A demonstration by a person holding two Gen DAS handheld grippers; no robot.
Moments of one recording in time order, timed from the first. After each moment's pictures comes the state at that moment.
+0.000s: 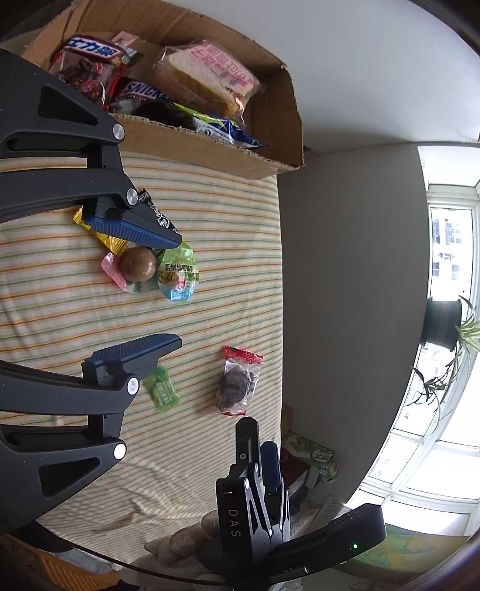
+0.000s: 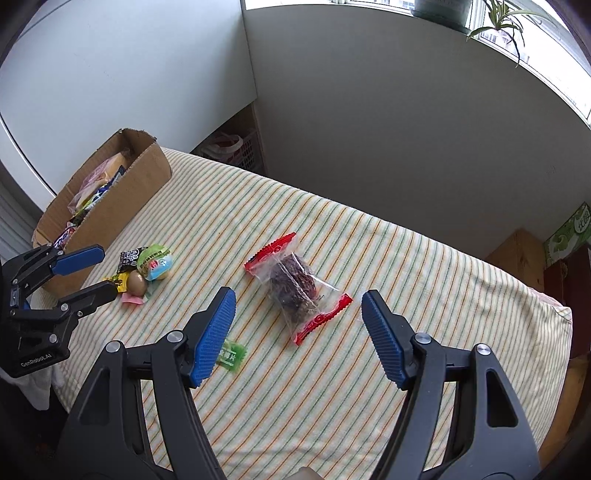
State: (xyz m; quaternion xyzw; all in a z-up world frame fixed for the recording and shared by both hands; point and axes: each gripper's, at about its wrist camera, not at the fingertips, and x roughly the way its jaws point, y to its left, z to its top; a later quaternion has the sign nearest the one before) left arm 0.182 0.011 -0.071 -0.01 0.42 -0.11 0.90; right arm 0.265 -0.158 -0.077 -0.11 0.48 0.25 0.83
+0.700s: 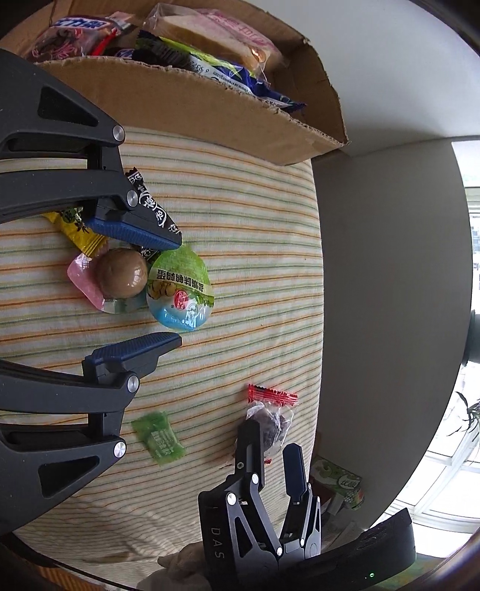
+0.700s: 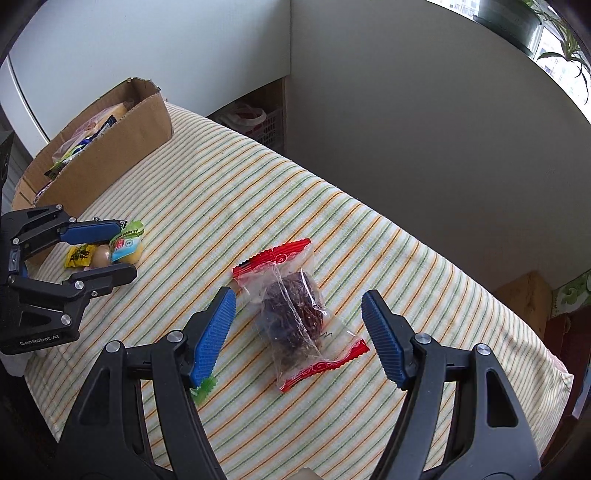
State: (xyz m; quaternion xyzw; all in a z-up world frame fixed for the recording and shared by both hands) left arm 0.217 0.001 -0.109 0.00 0.47 -0.08 0.88; right arm 0.293 -0.115 -0.120 -0.19 0.48 0.30 0.80
